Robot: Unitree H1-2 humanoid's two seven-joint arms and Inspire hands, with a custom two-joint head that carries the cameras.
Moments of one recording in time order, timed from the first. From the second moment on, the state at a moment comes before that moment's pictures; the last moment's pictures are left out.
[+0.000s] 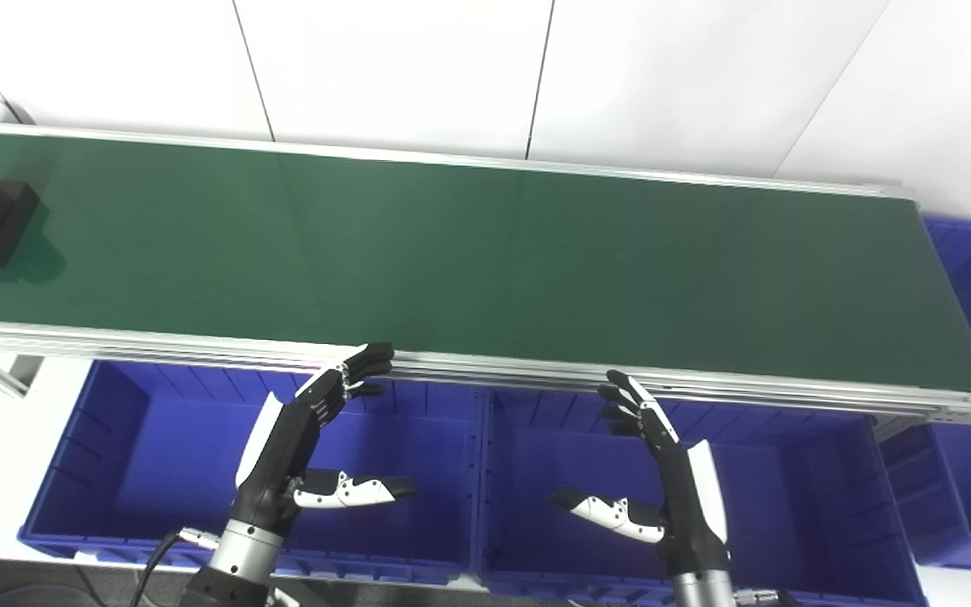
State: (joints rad) left arm 0.23 0.17 -0.25 0.01 0.05 -0.44 -0.04; right arm 0.31 -0.08 0.19 0.04 -0.42 -0.41 -0.24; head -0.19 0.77
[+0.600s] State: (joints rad) left arm 0.23 0.17 -0.25 0.01 0.05 -0.44 -0.04; right arm 0.32 -0.09 0.19 0.04 -0.41 -0.41 -0.24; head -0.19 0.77
